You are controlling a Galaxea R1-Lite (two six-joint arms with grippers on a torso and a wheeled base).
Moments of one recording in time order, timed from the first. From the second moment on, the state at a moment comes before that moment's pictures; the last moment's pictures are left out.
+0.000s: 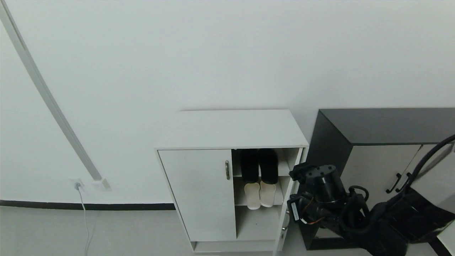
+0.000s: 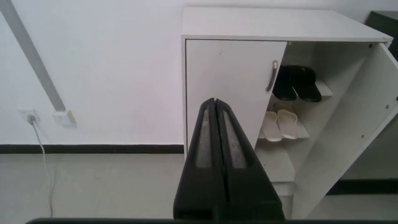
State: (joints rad) left arm 0.00 0.00 0.00 0.00 0.03 -0.02; right arm 0.67 2.01 -0.71 -0.71 -0.29 0.13
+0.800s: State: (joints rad) left arm 0.00 0.00 0.00 0.00 0.03 -0.02; right arm 0.65 2.25 -1.02 -0.73 -0.29 0.14
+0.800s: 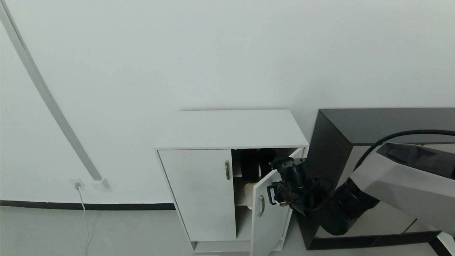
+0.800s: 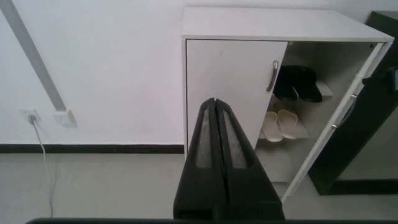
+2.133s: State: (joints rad) left arm 0.00 0.00 0.00 0.00 0.04 -0.02; right arm 0.59 2.52 -1.40 -0.79 -0.29 0.13
